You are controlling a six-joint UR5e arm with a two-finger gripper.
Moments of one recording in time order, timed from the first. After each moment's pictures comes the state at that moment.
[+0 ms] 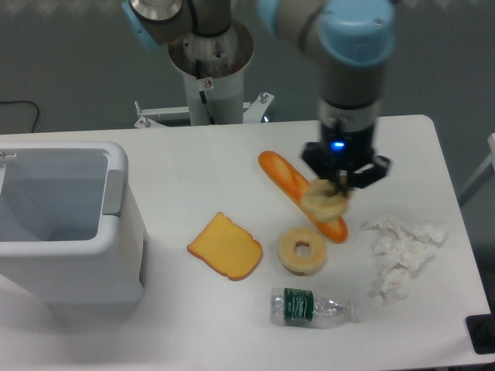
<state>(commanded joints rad) 2.41 -1.77 -1.38 -1.30 1.59 0.77</state>
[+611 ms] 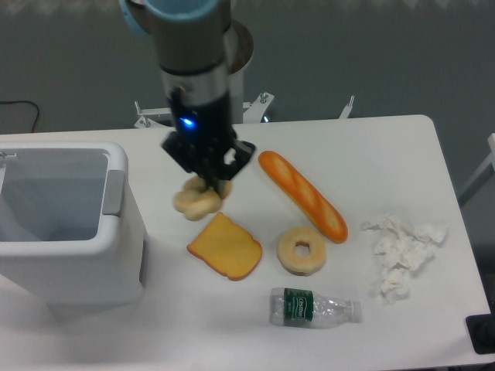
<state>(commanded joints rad) 2.21 -1.66 -1.36 -1.29 1.55 0.49</state>
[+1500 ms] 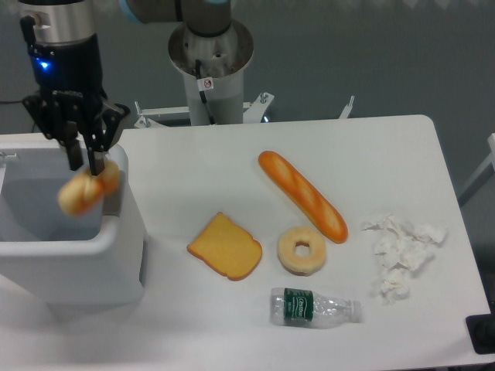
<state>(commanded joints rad) 2.04 -1.66 -1.38 -1.17 1.53 0.35</state>
